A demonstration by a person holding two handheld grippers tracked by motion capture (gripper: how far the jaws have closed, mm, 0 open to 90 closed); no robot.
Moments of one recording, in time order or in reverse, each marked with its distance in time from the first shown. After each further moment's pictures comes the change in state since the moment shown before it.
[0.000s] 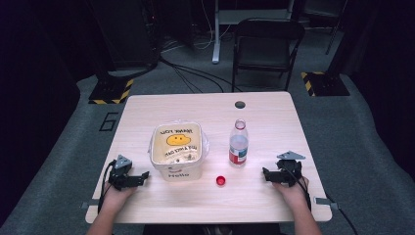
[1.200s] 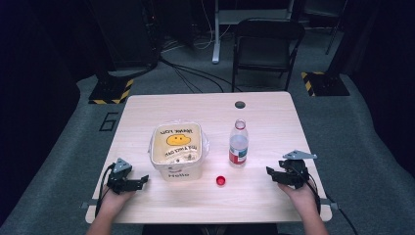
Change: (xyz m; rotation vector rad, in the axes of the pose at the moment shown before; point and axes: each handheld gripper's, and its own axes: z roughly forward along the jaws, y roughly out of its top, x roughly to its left) left arm -0.004 -0.007 -0.008 0.001 -0.024 0.026; right arm 0.012 0.021 -0.062 -0.017 0.124 0.002
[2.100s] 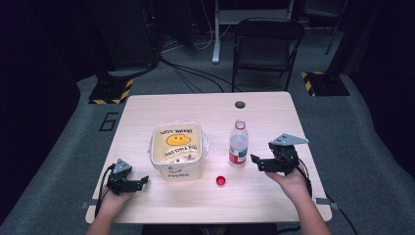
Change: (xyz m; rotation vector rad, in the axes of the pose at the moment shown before) left arm -0.001 -0.002 -0.001 -0.004 -0.002 -0.002; right arm 0.035 0.064 -0.016 -0.133 0.100 -0.102
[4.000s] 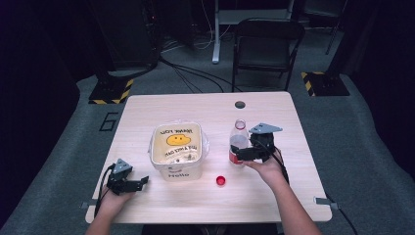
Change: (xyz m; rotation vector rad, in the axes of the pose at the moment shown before) left arm 0.000 0.000 0.000 0.002 -0.011 0.011; right arm 0.017 0.029 0.062 -0.021 0.013 -0.016
